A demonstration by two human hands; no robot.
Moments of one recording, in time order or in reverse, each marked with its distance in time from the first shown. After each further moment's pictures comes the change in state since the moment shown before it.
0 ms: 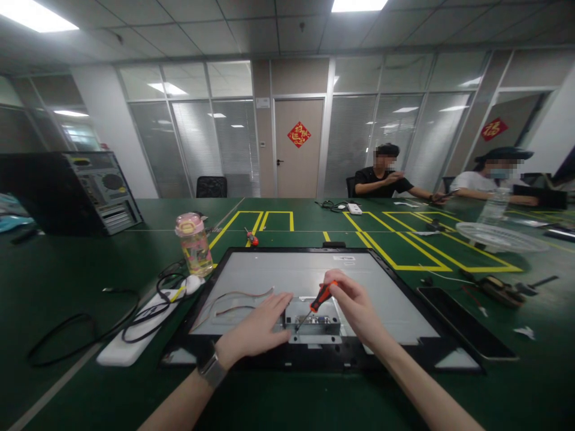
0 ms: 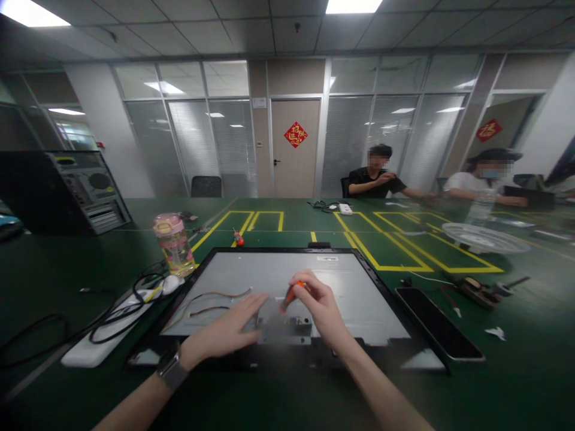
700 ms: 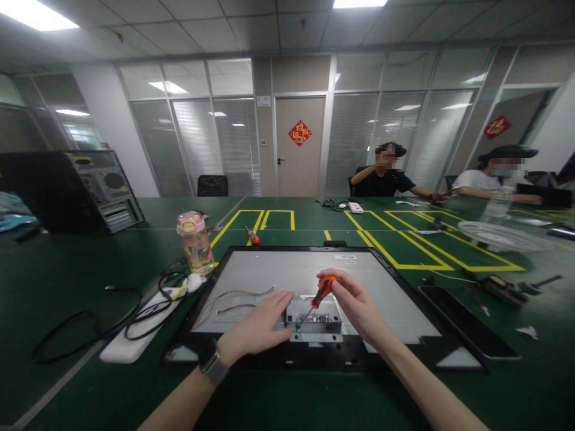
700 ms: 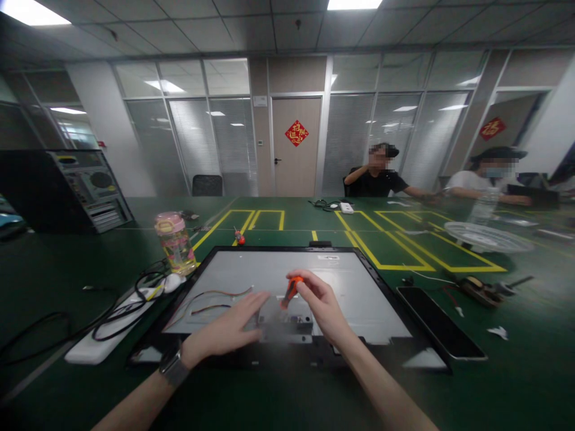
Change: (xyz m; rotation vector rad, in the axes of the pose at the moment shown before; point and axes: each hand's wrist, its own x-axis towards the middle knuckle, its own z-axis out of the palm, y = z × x) left_hand 0.000 0.002 -0.001 0.035 0.000 0.015; right_hand 0.000 0.001 -0.002 0.019 0.021 0.056
